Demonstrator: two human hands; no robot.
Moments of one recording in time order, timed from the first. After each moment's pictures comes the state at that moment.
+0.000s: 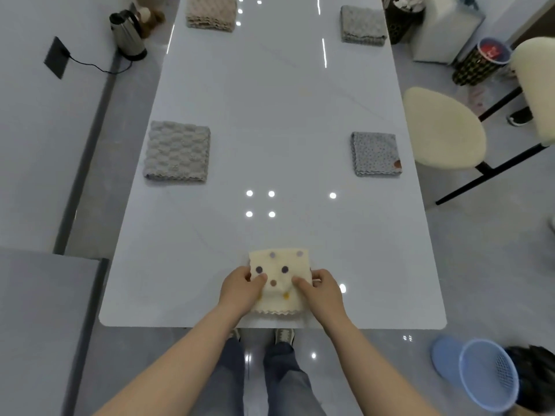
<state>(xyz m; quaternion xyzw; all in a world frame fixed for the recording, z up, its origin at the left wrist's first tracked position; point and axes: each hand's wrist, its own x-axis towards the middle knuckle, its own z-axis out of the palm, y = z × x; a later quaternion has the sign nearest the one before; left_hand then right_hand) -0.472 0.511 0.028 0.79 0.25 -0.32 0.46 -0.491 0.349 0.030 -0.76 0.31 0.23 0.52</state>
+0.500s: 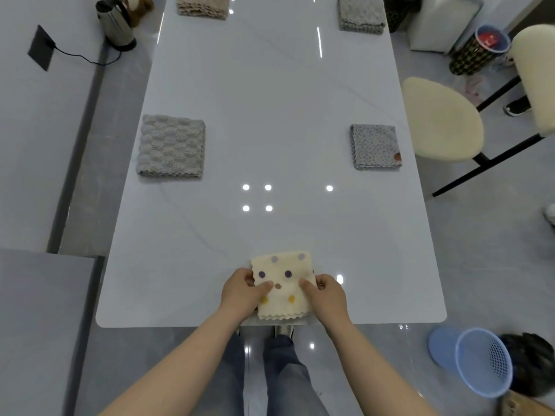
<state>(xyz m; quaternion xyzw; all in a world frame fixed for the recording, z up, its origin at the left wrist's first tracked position) -0.479 0.514 0.018 0.75 0.26 -0.33 0.50 -0.499 0.347 0.017 -0.78 0.34 0.23 0.47</state>
